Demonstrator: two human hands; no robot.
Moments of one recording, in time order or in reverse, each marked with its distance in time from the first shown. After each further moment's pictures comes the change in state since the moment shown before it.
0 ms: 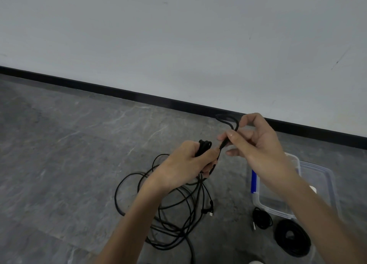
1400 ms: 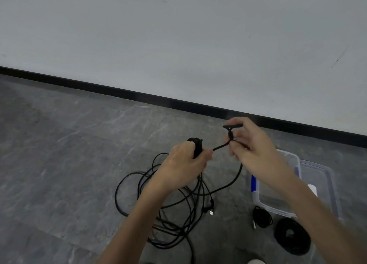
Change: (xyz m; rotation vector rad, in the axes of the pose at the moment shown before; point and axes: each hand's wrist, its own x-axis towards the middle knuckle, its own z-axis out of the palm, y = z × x) left_hand 0.006 -0.017 0.001 0.309 0.166 -0.065; right_hand 0.003 0.008 -0.003 -0.424 -0.031 -0.022
